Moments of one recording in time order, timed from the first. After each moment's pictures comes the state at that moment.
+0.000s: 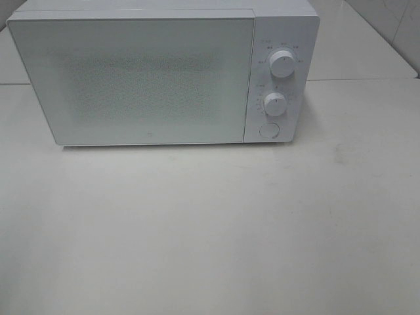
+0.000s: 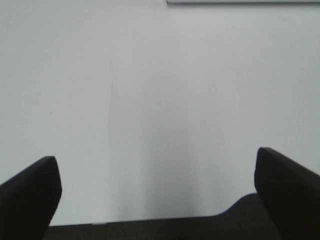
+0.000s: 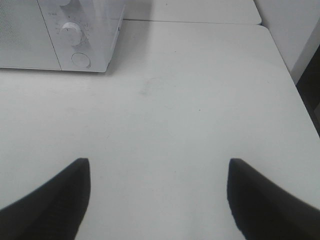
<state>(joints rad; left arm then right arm) 0.02 0.31 -0.53 -0.09 1.07 0.07 0.15 0.00 -0.50 -0.13 1.00 0.10</state>
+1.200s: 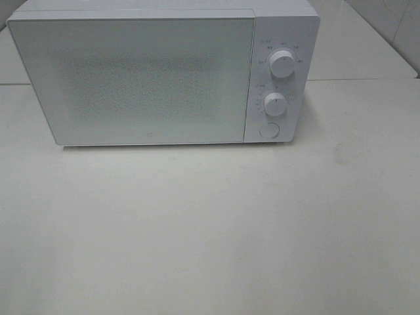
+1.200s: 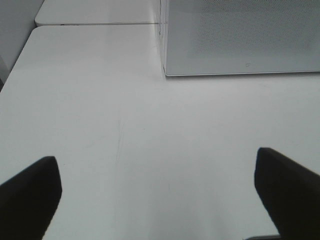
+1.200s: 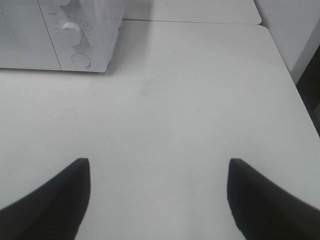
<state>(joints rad) 0.02 0.00 -0.52 -0.09 1.07 0.07 0.15 0.00 -0.50 -0.13 1.00 0.10</state>
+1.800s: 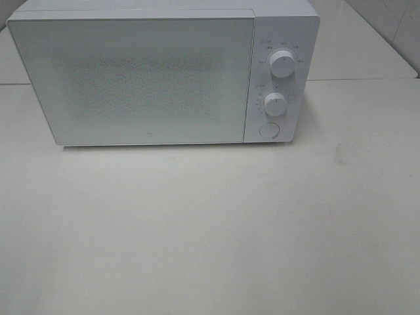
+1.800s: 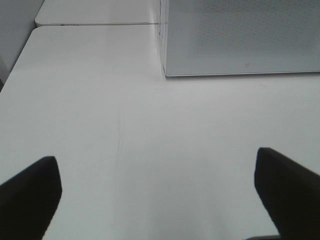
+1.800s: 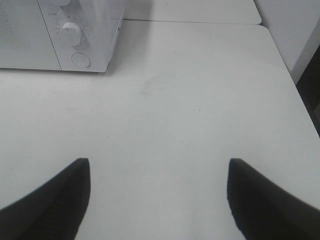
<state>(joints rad) 0.02 0.00 -0.52 -0.09 1.07 0.07 0.15 0.00 -0.50 -0.13 1.00 0.10</state>
